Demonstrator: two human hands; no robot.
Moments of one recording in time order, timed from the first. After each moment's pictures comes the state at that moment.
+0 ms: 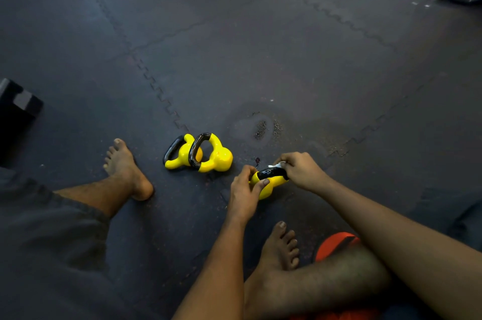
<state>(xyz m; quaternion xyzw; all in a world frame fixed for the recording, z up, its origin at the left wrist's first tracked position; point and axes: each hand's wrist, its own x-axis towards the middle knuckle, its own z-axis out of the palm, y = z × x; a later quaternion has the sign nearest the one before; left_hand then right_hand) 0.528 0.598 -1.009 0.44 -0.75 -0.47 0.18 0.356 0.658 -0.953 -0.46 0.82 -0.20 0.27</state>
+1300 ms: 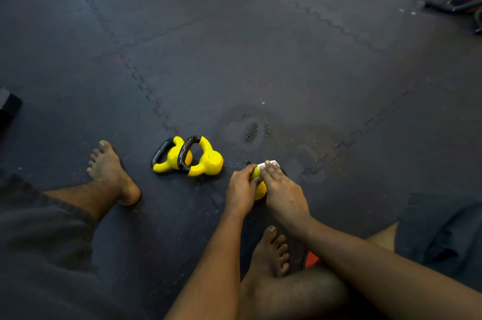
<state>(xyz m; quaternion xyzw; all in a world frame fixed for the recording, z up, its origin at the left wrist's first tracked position) 0.496 0.590 -0.997 0.43 -0.79 -0.42 0.12 0.411 0.683 -0.981 -0.54 0.82 -0.15 0.08</state>
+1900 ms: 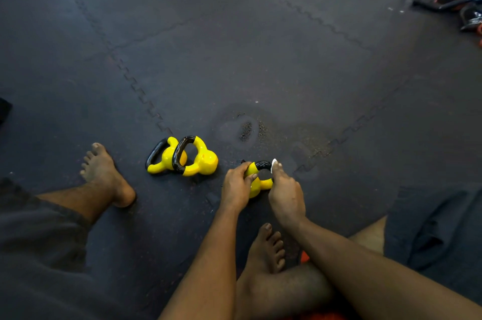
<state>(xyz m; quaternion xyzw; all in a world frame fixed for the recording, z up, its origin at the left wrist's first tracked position) 0.493 0.587 -0.998 0.45 -0.77 -0.44 0.11 0.410 0.690 -0.986 -0.35 0.90 -0.22 0.13</state>
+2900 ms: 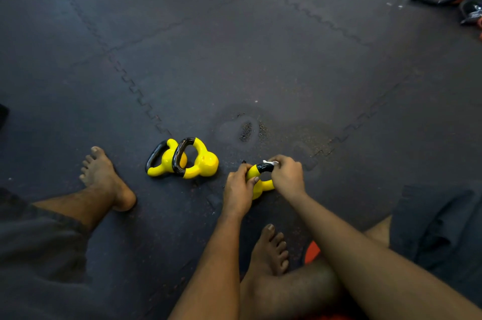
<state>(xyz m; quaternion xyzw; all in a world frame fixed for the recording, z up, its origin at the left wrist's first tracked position) 0.498 0.592 -1.001 0.44 -0.78 -0.44 0.12 0.380 0.656 -0.974 -0.23 0.90 -0.31 0.21</state>
